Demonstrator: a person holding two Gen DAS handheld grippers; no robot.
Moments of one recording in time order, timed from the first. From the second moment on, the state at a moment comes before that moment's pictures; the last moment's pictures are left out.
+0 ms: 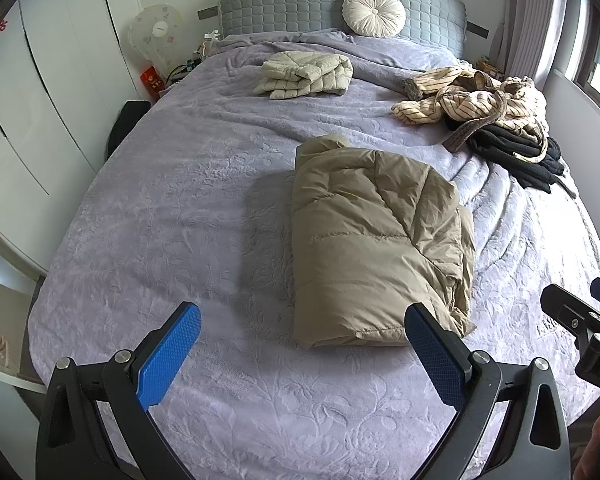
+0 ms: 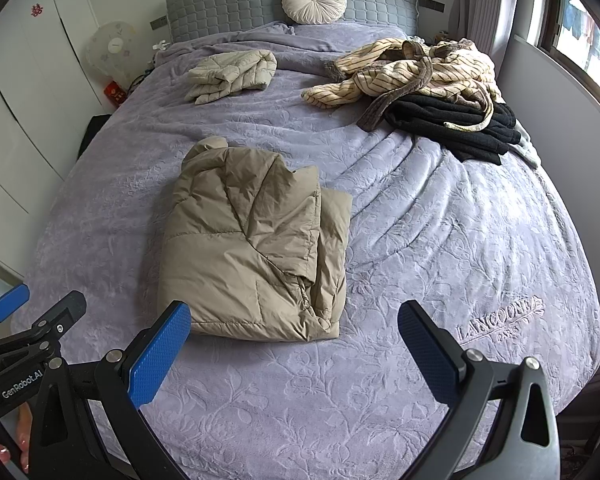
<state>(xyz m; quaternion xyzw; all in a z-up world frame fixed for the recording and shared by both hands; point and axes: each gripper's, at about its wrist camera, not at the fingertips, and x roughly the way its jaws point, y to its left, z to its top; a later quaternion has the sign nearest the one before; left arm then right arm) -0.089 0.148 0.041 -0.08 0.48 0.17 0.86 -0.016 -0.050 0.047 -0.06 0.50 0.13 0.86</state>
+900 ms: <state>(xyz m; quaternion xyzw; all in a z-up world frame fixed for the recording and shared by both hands) -0.085 0.150 0.038 -0.07 0.48 0.16 0.86 -0.018 -0.047 0.046 -0.06 0.50 0.13 0.86</state>
